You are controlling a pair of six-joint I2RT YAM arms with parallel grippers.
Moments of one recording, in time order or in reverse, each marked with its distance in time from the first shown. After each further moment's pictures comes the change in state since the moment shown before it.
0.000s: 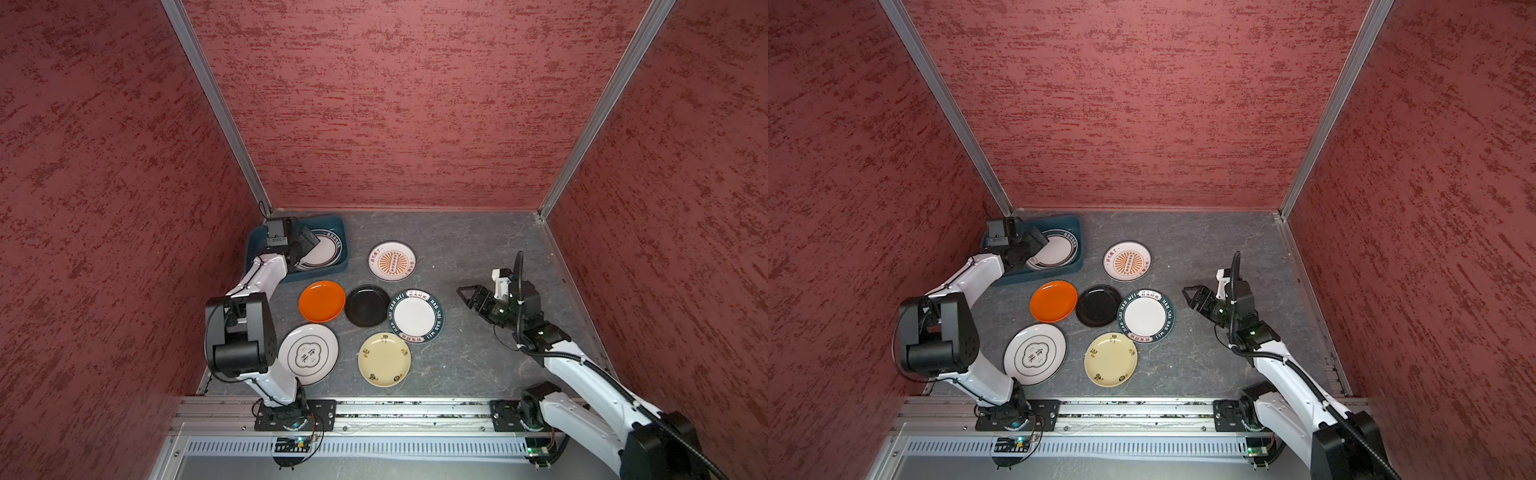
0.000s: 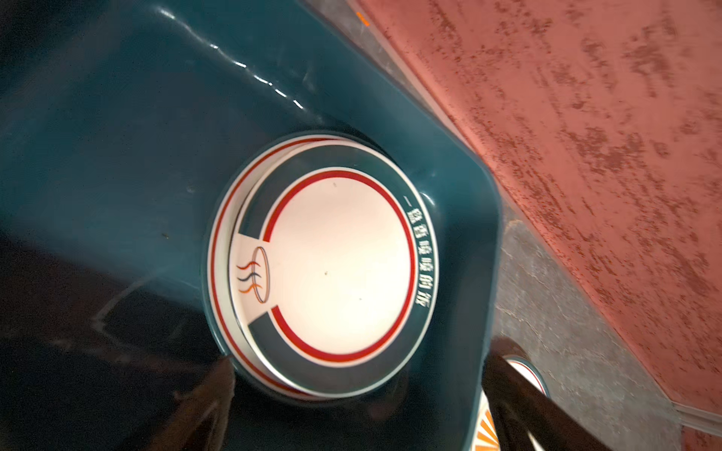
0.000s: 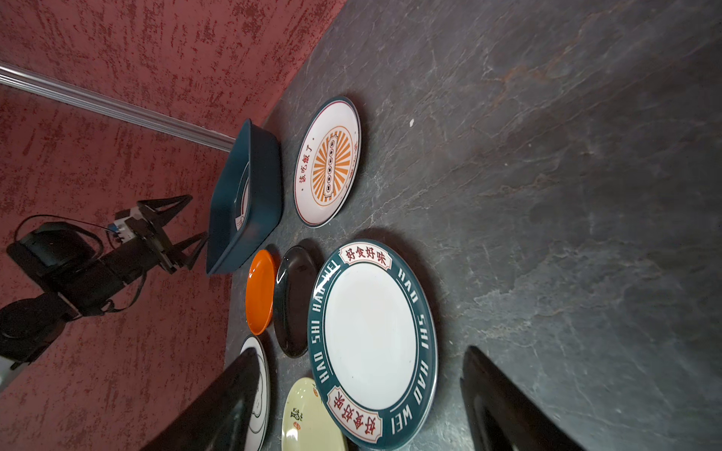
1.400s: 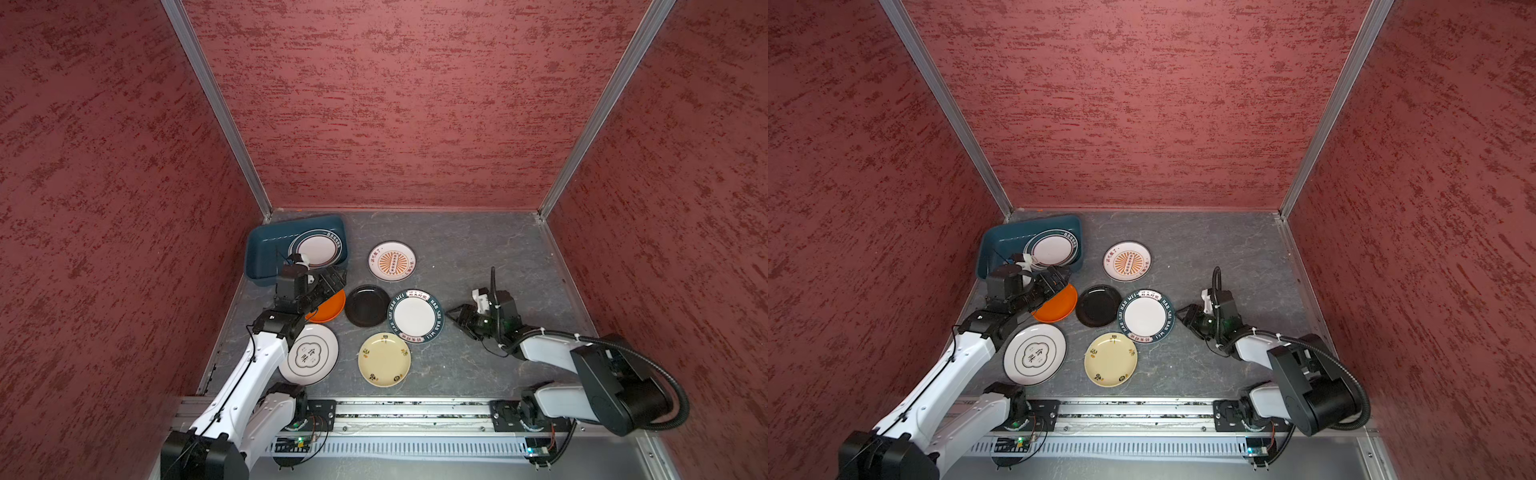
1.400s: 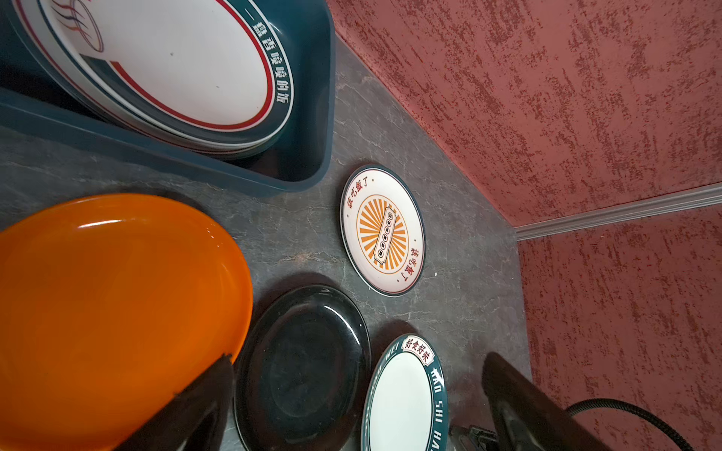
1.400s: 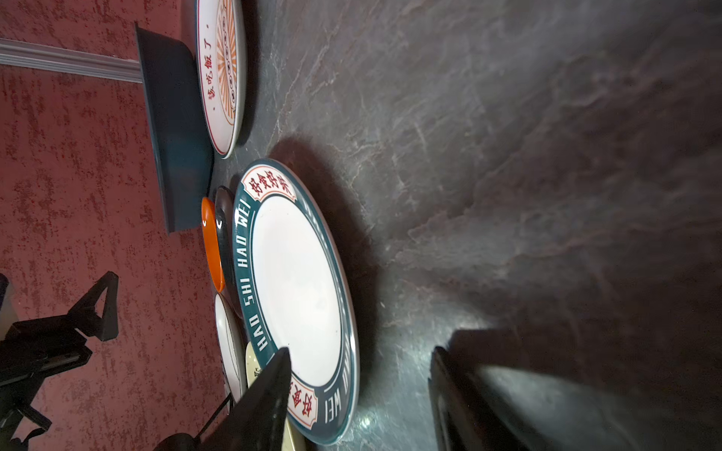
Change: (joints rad) left arm -0.249 -0.668 -0.500 0.011 0.136 -0.126; right arm 0.032 0.439 -0.124 0.369 -0.159 0.102
